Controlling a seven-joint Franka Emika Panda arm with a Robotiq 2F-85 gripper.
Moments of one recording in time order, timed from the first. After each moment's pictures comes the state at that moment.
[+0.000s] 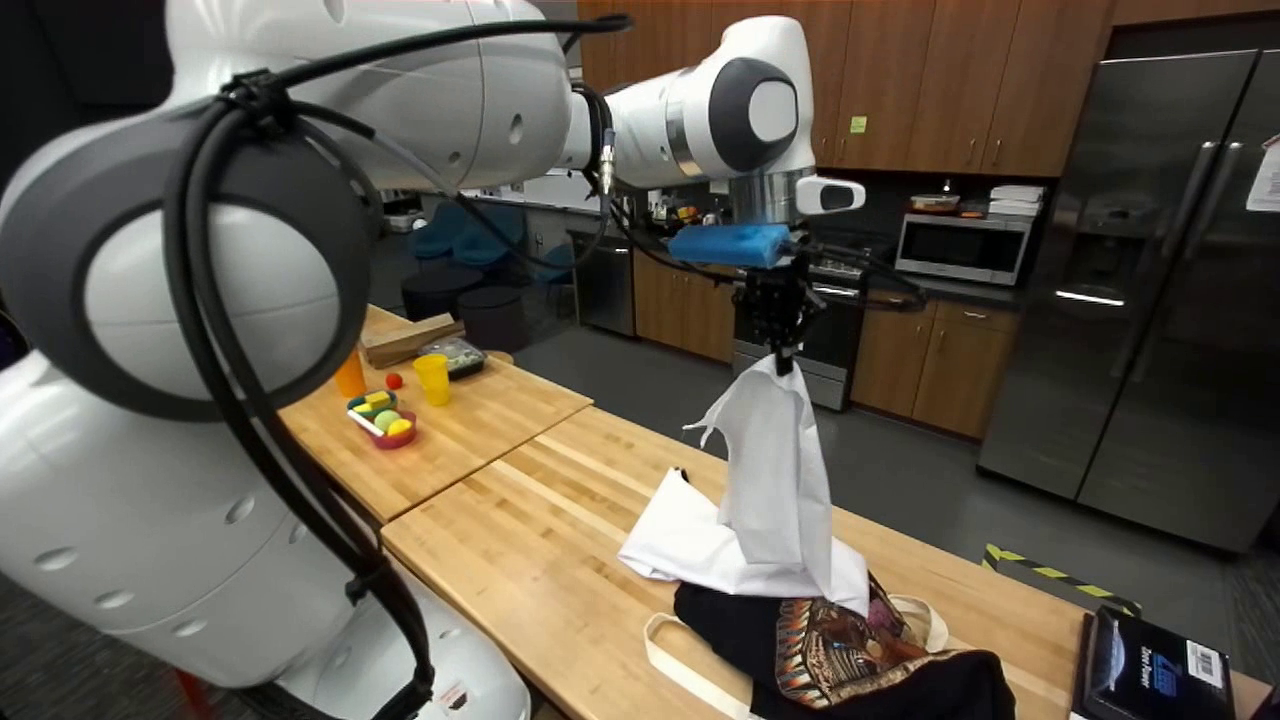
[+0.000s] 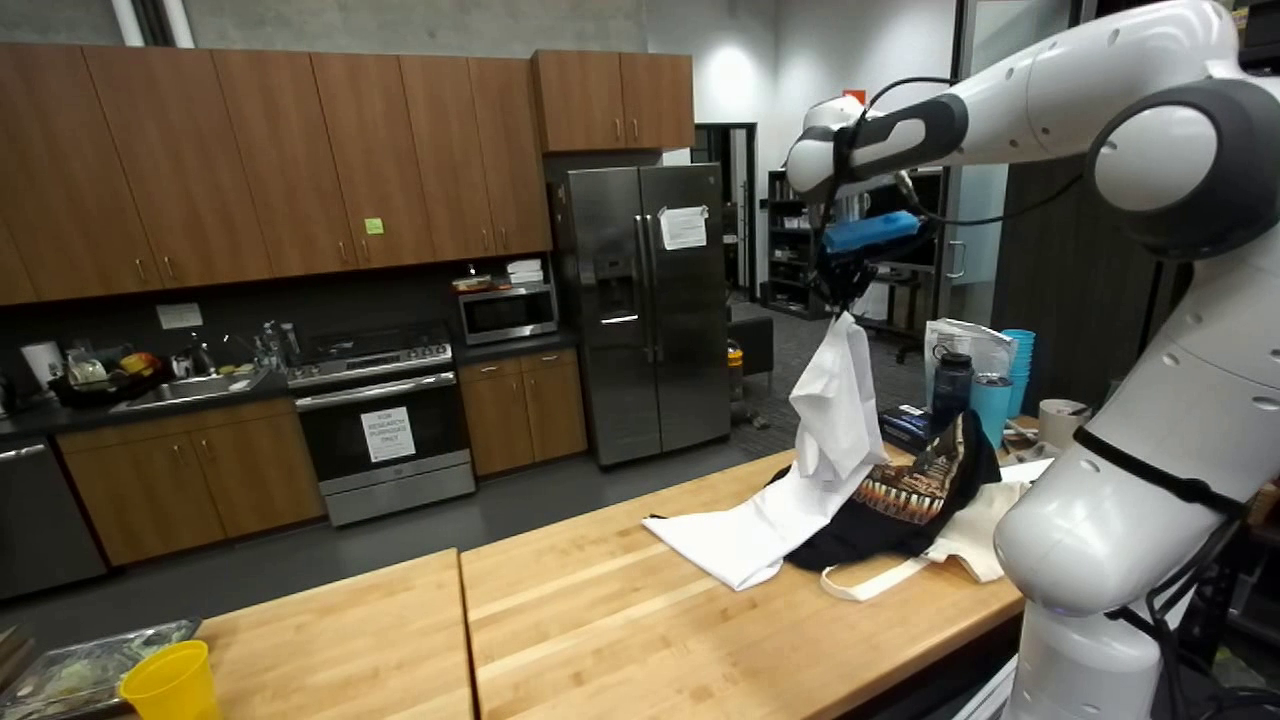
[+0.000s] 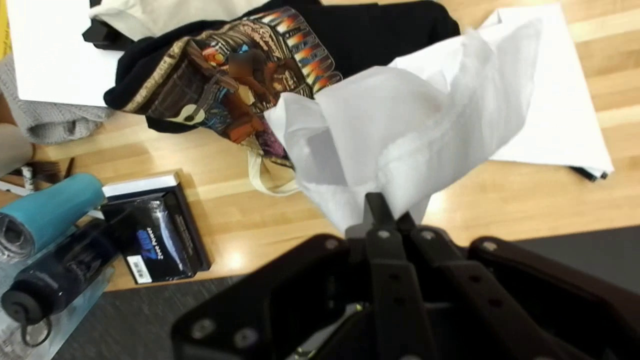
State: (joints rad) arm -0.13 -0.33 -0.15 -2.00 -0.19 1.72 0.18
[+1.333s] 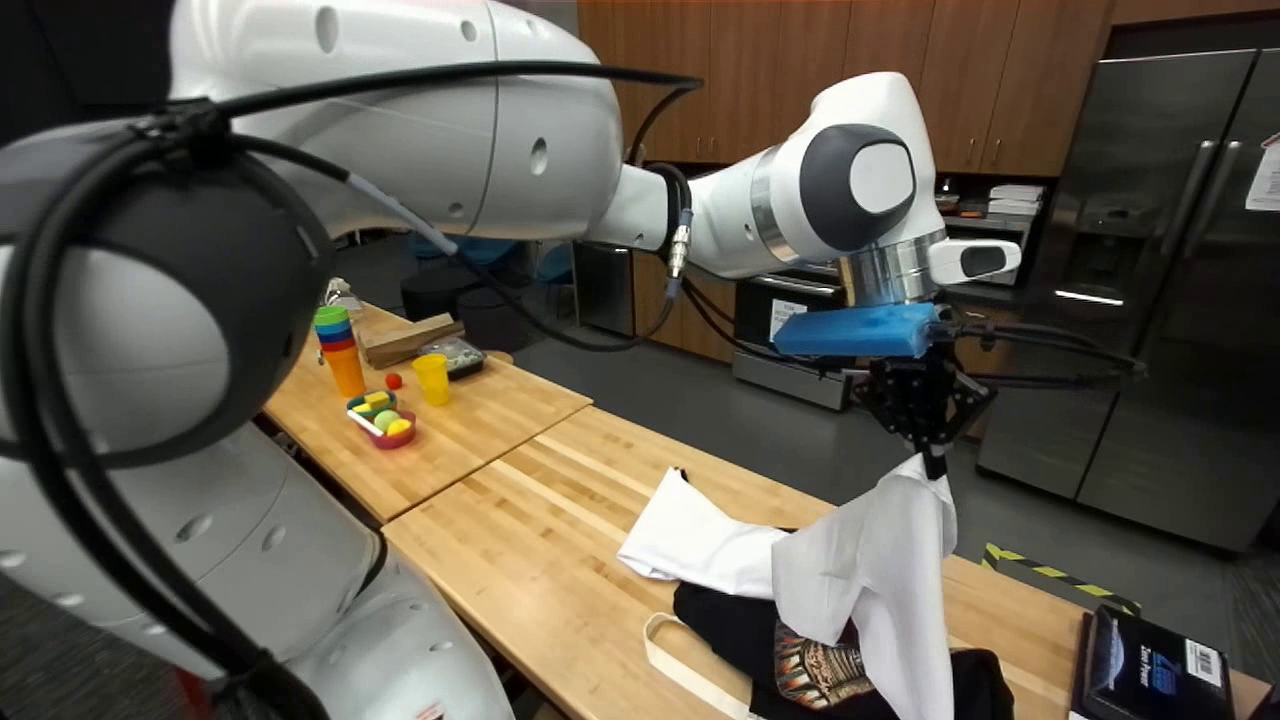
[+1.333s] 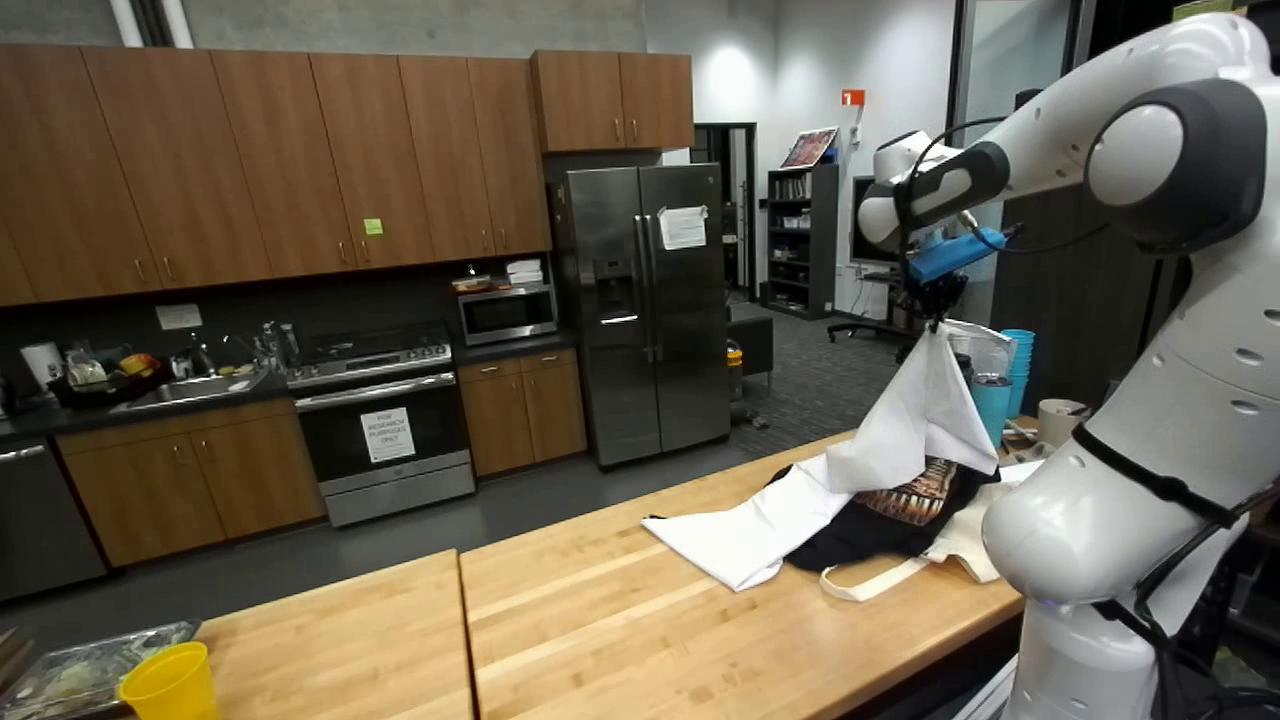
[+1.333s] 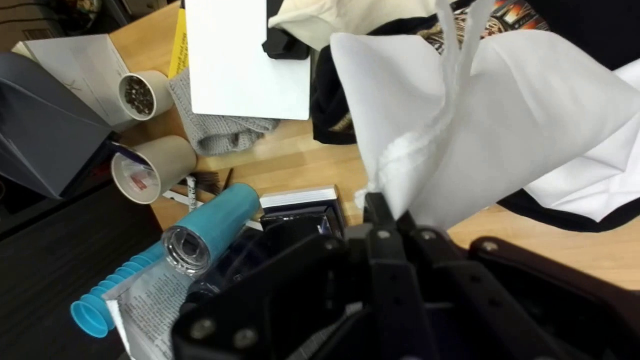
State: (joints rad) arm -0.29 -0.34 -0.27 -2.14 -0.45 1.90 0.09
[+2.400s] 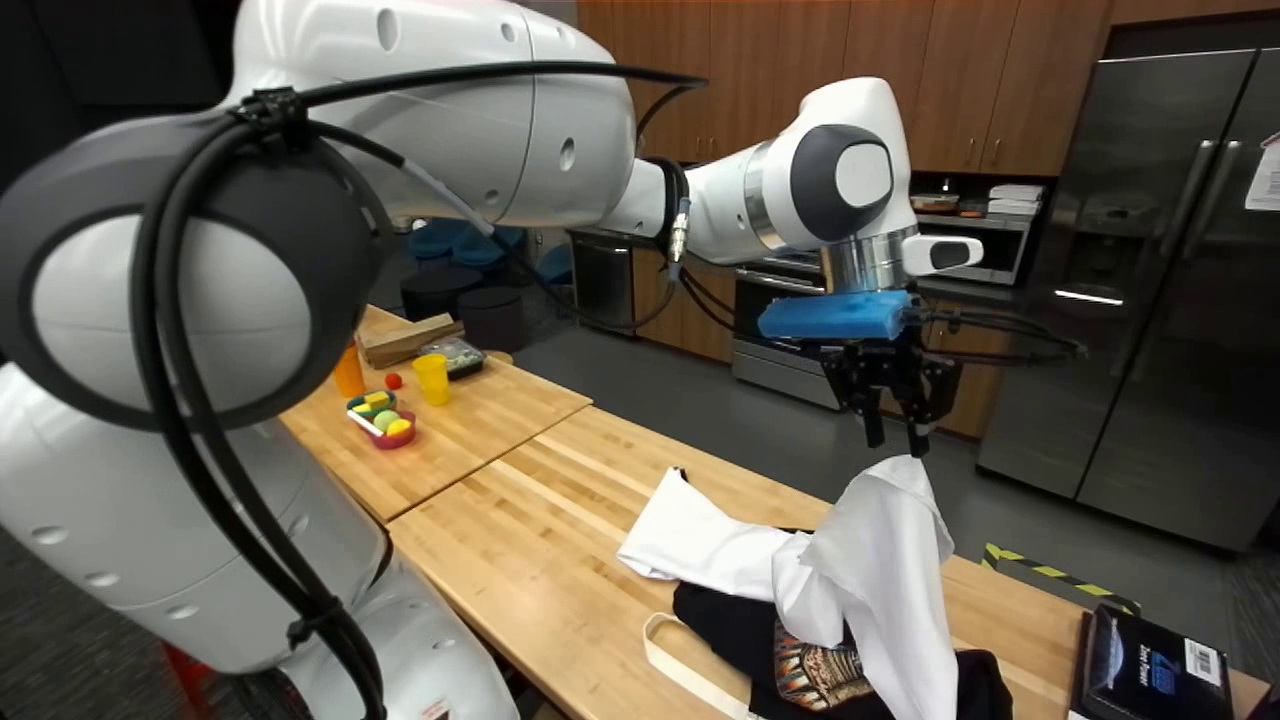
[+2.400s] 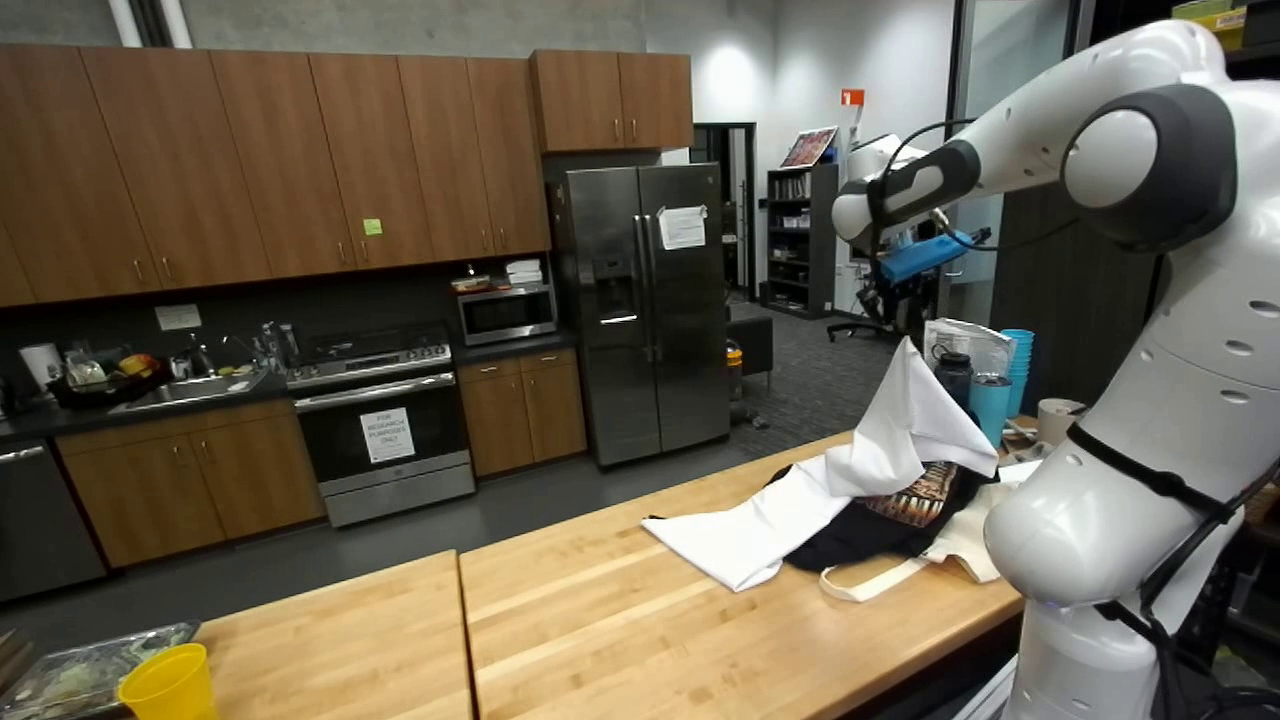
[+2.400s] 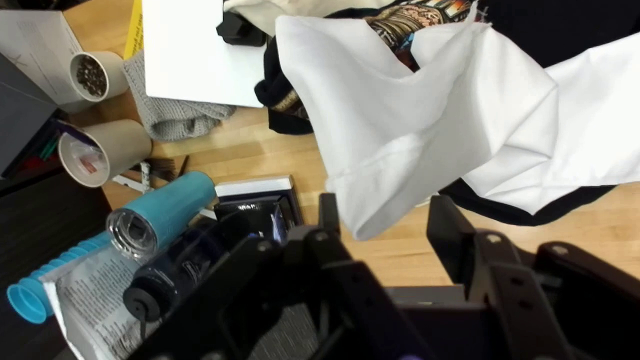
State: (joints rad) arm -0.26 -0.30 -0.23 -2.09 -0.39 1.87 0.07
